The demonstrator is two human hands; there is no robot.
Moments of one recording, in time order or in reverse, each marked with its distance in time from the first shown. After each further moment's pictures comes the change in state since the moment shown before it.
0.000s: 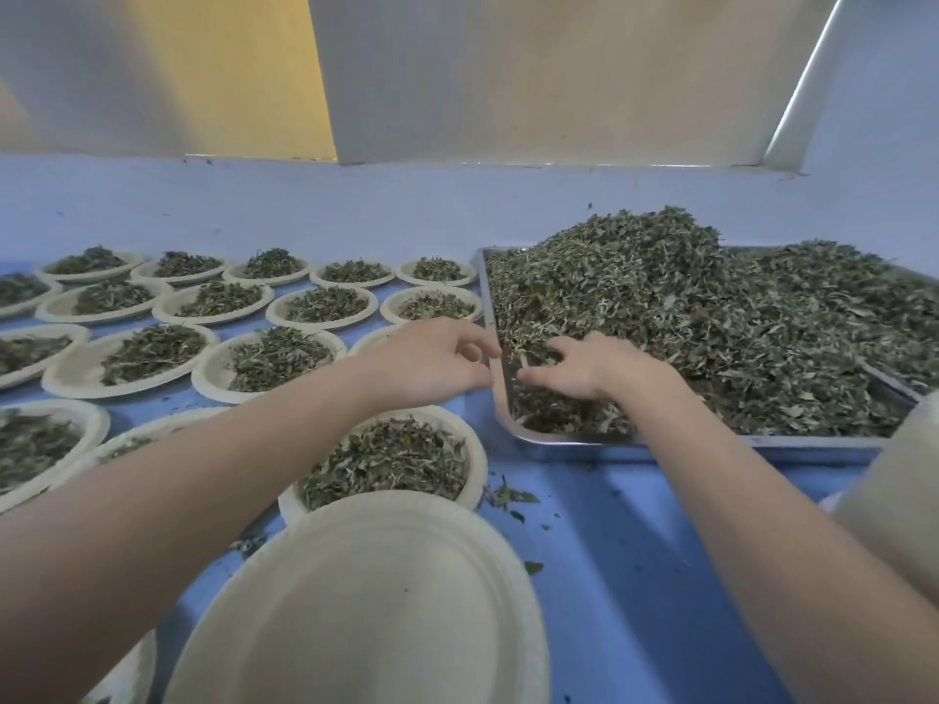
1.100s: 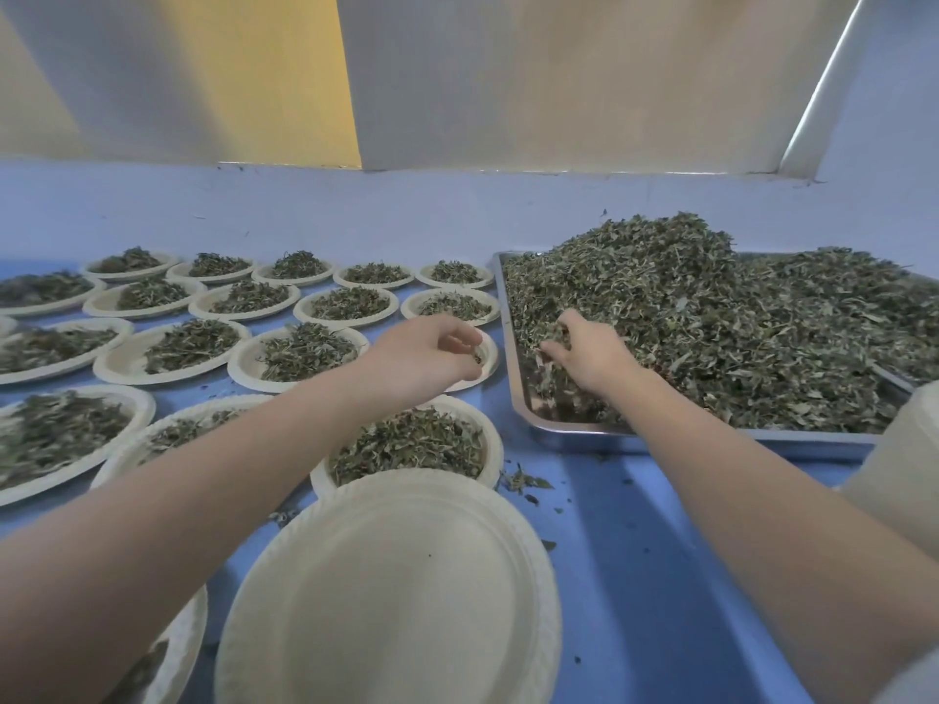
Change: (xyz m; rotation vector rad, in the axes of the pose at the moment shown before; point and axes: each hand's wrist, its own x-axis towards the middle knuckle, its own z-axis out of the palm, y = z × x) left_hand -0.035 -0.003 -0.007 -0.185 0.136 -0.128; right_hand 0.022 -0.003 0.018 0.287 0.381 -0.166
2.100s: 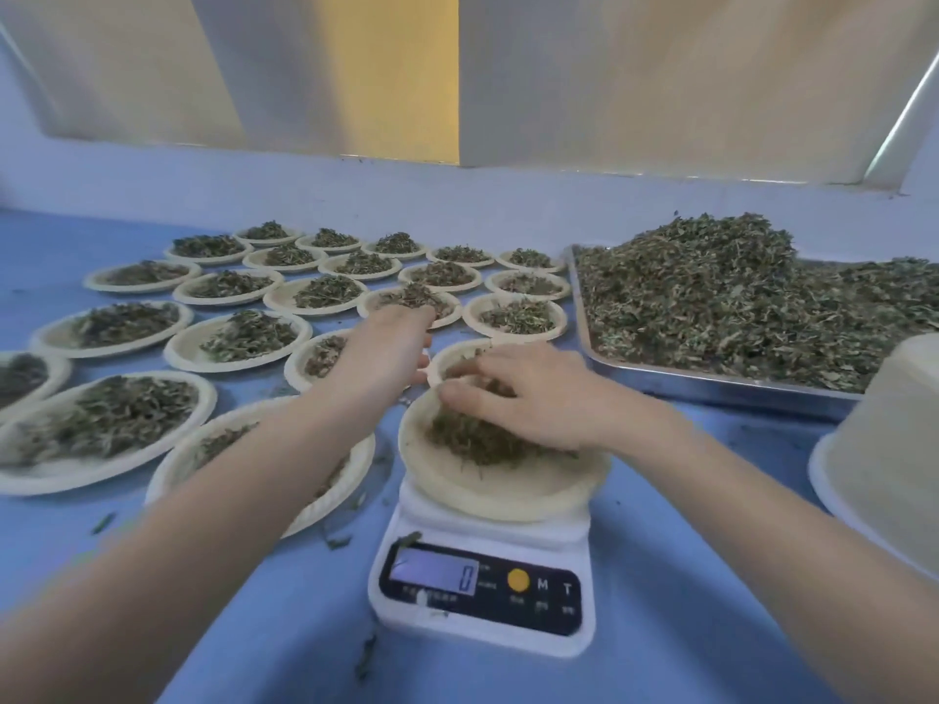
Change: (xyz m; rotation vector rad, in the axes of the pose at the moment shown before) left_hand -0.141 -0.029 -0.025 -0.519 0.458 -0.282; right_hand -0.201 -0.145 -0.037 -0.061 -0.305 -0.640
